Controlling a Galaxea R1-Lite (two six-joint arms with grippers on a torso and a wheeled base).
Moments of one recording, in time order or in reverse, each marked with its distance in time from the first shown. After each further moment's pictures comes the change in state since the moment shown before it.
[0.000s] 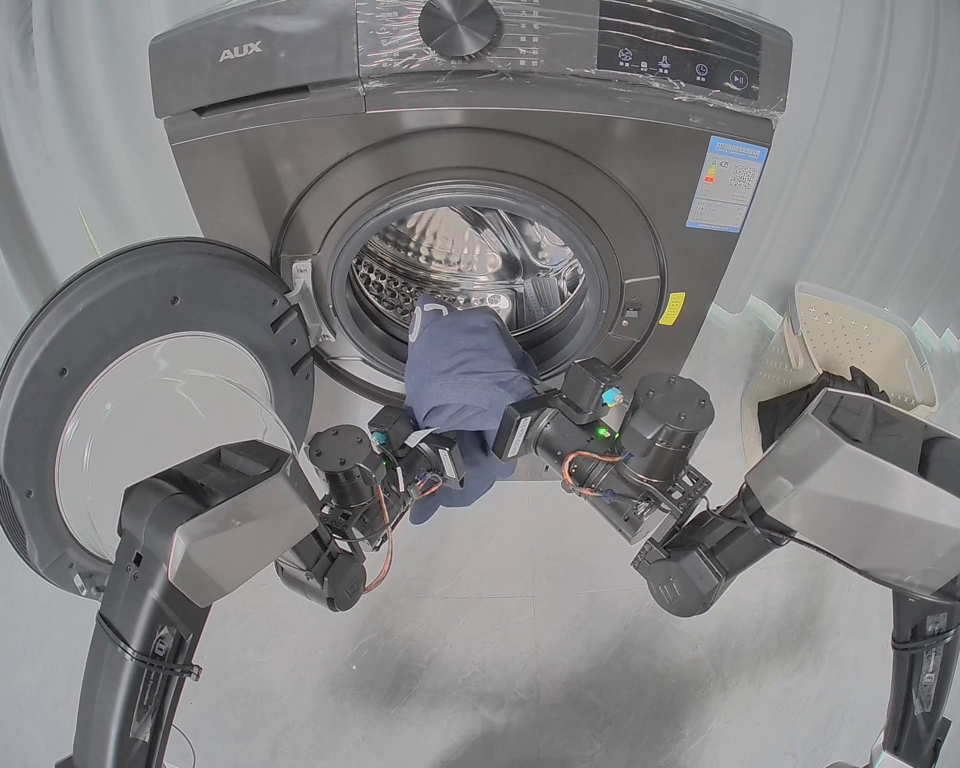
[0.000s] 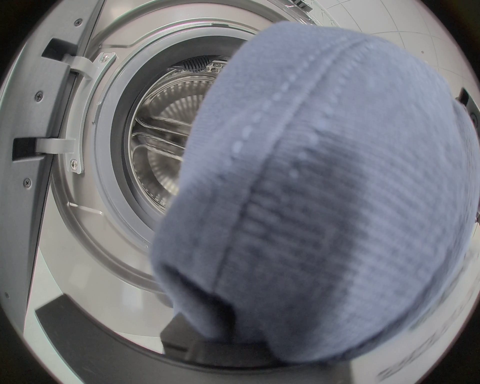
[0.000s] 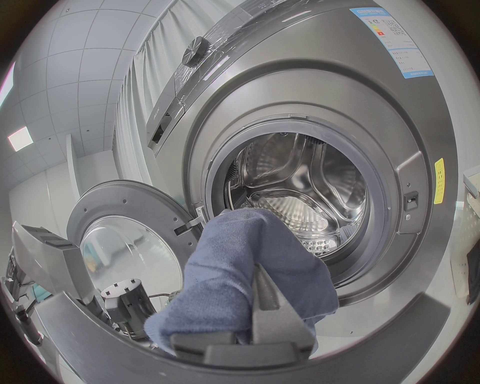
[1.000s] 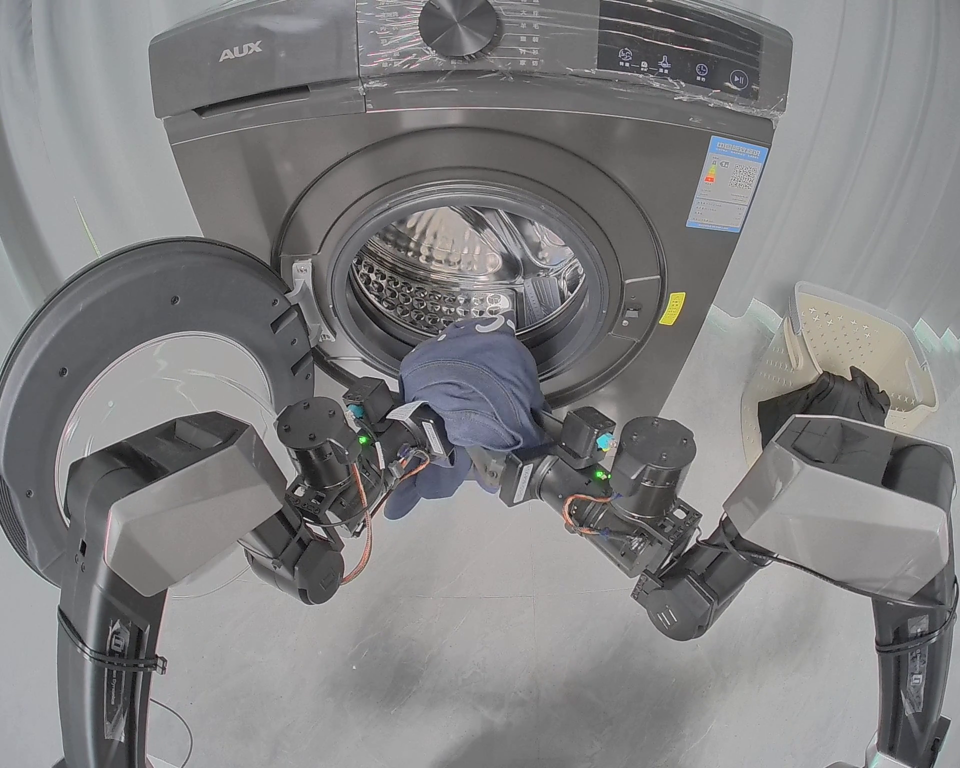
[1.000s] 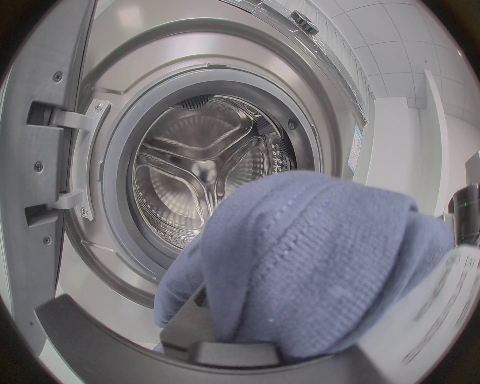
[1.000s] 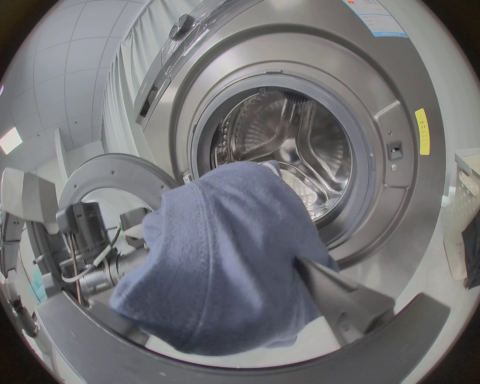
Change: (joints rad) left arm -0.005 -0.164 0.140 -0.016 0.011 -0.032; right arm -0.007 0.064 0.073 -0.008 -0.021 0.023
